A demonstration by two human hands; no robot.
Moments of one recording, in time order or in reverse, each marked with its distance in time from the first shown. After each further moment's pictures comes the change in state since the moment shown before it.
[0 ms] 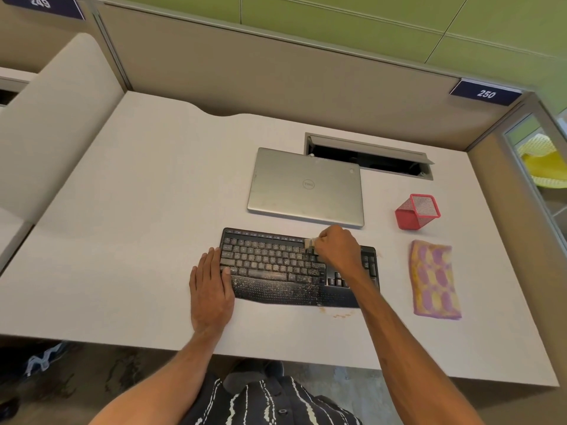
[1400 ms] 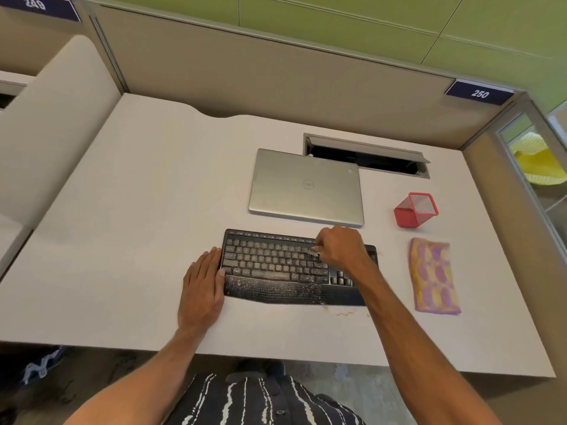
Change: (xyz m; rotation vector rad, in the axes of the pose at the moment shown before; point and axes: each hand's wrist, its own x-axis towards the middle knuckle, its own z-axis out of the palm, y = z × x) left_hand 0.017 -0.033 -0.026 0.008 -0.145 0.166; right_hand 0.006 0.003 -0.007 -0.480 -0.042 -0.338
